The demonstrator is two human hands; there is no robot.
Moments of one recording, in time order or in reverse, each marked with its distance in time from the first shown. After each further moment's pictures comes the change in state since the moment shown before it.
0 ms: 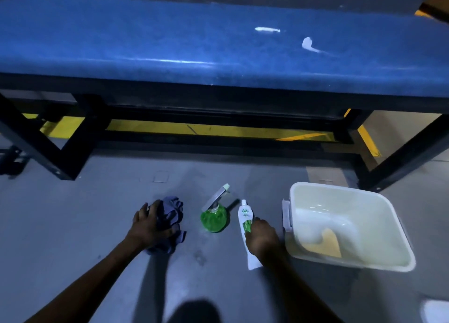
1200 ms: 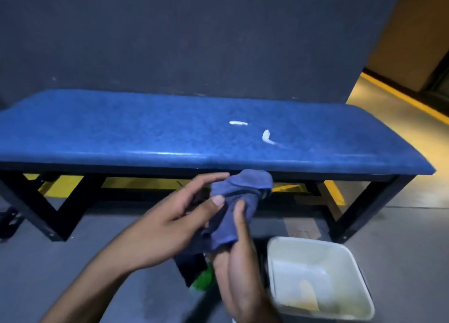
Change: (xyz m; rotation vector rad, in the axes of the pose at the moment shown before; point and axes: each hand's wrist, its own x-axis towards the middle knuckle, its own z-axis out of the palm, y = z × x) left_hand -0.224 0.263 -0.237 -0.583 -0.061 0.808; right_hand -0.192 -0.133 -0.251 1.421 -0.077 -0.545
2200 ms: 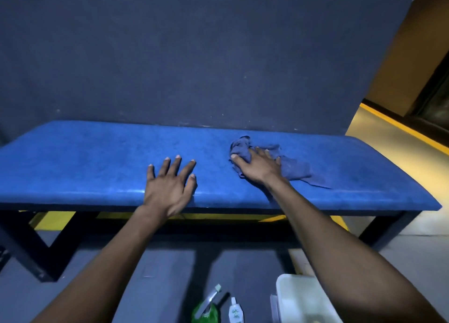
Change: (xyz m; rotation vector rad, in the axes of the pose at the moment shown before) left_hand 0.155 -0.137 -0.101 1.105 0.345 -0.201; right_hand 0.280 -0.072 -0.101 -1.488 0.260 0.151
